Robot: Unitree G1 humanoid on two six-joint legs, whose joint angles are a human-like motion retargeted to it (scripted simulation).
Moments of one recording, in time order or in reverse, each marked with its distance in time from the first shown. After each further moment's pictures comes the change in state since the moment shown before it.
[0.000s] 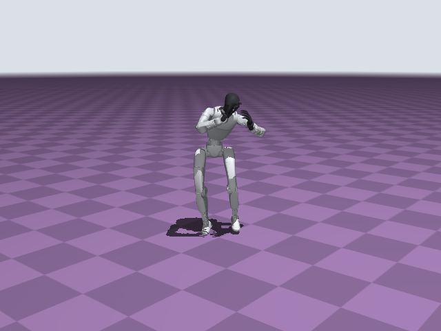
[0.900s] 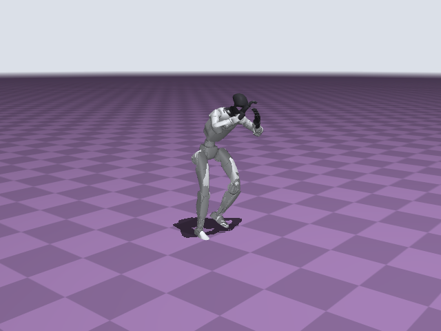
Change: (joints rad) left arm 0.028 -0.097 0.027 -0.070 0.006 0.011 -0.039; right arm -0.056 -0.079 0.000 0.002 0.037 0.010 0.097; waist -0.267 0.128 0.000; left_leg -0.009 -0.030 0.191 0.169 -0.079 0.057; right_leg -0.053 -0.073 0.138 0.002 0.029 -0.007
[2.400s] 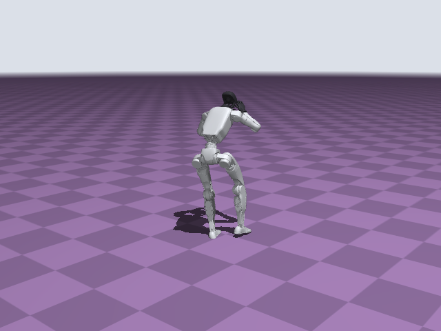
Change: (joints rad) left arm -0.038 -0.461 0.009 0.069 -0.021 0.074 -0.175; right arm 0.184 -0.185 -0.041 -0.156 0.230 -0.133 0.030; waist -0.053 0.225 0.000; left_leg 0.293 -0.109 0.037 -0.603 -0.069 -0.032; right_leg -0.187 -0.050 0.022 0.157 0.081 -0.123
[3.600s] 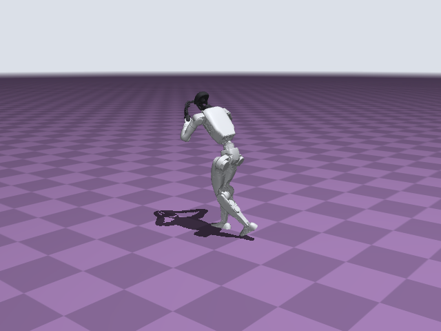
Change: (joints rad) left arm -0.262 -0.143 -0.160 0.155 0.075 -0.046 0.119; right arm -0.090 -0.113 0.111 -0.039 0.166 -0.020 -0.096; waist -0.197 -0.110 0.000; left_leg 0.134 -0.250 -0.102 0.331 0.124 -0.097; right_leg 0.167 0.078 0.125 -0.480 0.144 0.143
